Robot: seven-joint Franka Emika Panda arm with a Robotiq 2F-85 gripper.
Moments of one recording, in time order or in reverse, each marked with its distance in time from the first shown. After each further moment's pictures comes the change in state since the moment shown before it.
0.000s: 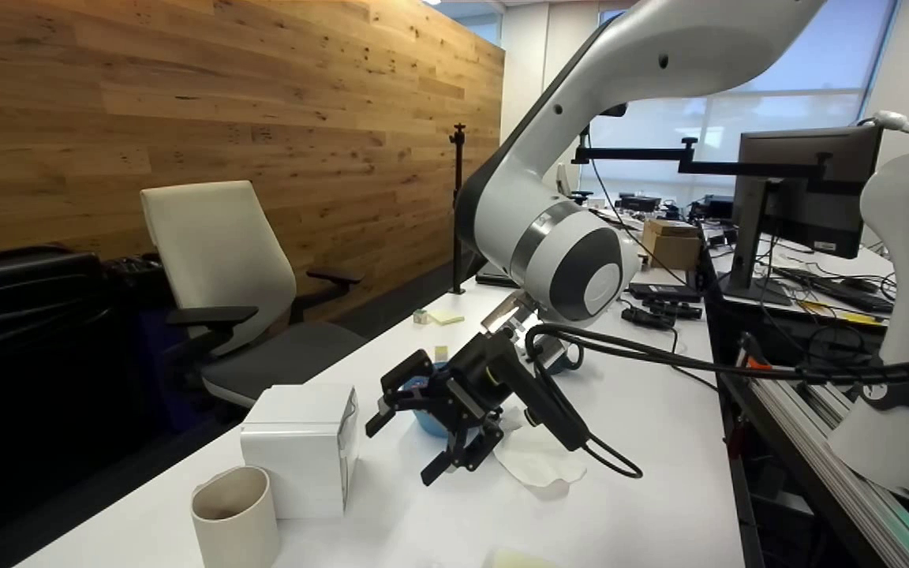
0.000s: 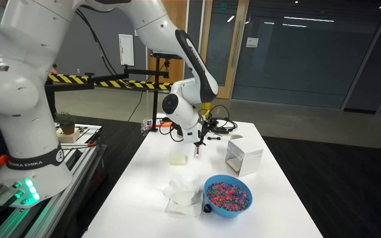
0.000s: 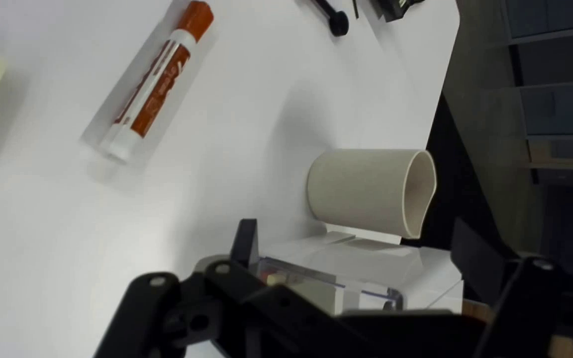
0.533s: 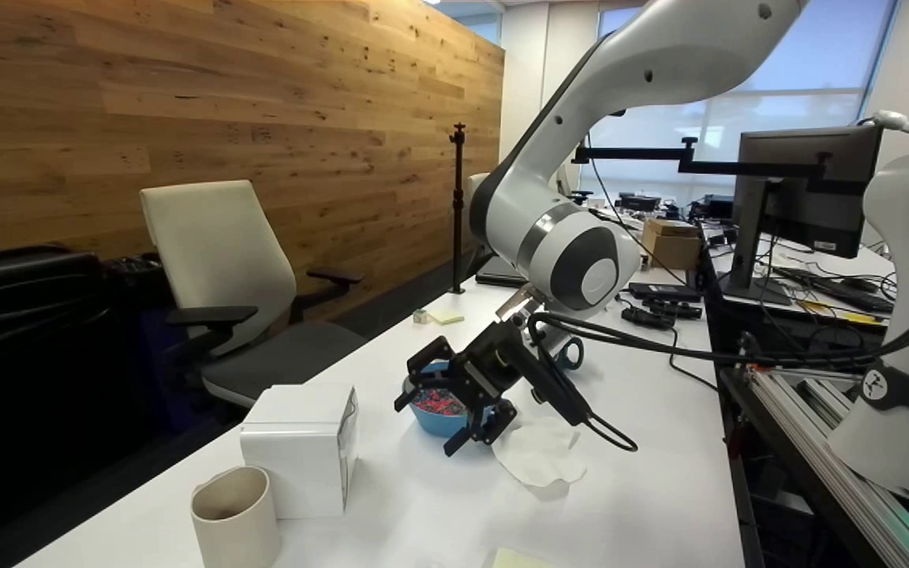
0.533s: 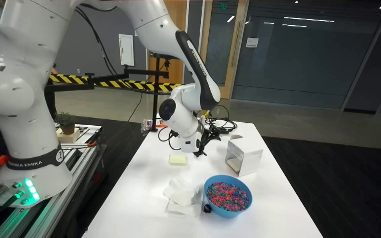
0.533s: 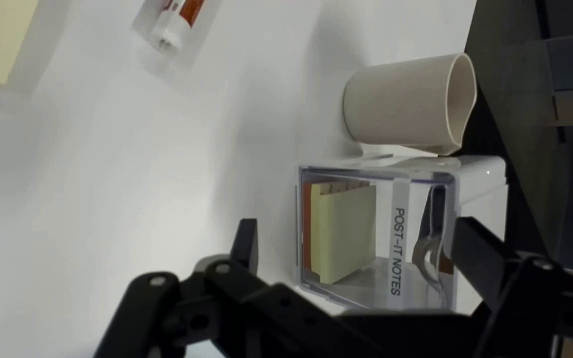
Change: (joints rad) arm -0.064 -0.015 -0.033 -0.065 -0.016 -0.010 0.004
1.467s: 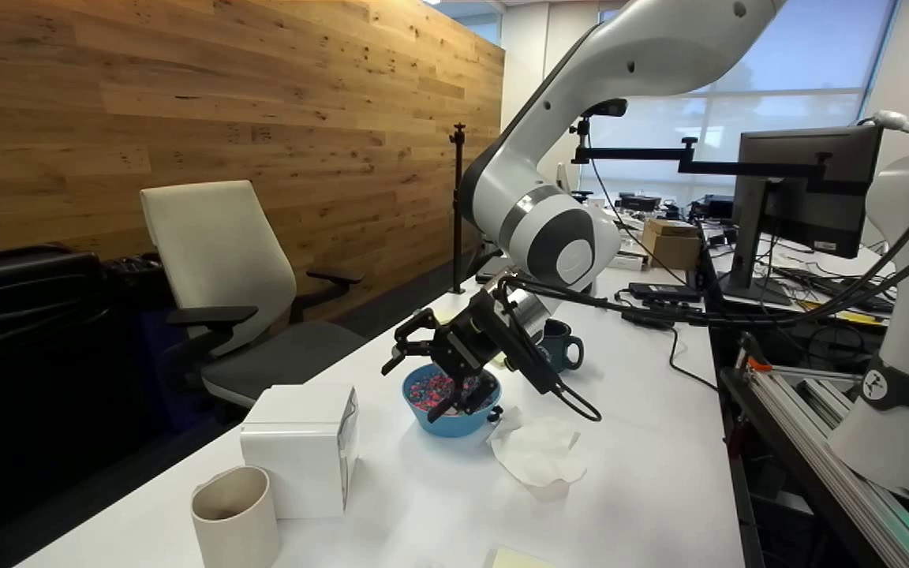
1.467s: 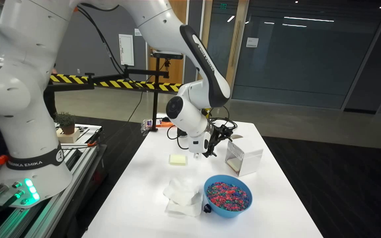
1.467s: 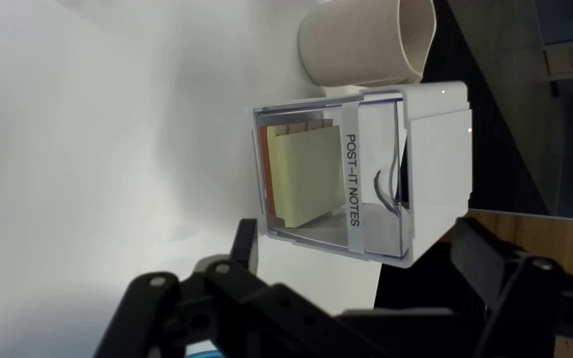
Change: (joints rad) arm -0.059 0.000 -0.007 0.060 -0.036 0.033 0.092
